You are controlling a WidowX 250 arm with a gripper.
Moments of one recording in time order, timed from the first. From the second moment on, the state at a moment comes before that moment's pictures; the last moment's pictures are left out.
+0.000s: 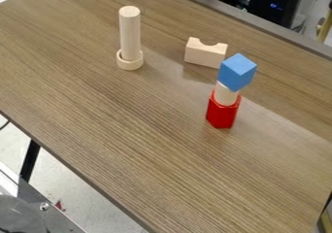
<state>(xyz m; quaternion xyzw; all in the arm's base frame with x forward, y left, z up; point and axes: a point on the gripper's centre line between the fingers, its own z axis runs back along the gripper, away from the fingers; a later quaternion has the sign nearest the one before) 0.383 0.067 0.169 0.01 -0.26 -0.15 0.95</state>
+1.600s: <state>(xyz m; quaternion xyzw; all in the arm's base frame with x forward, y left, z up) 0.292 -0.026 0.144 -0.02 -0.20 -0.39 0.90</state>
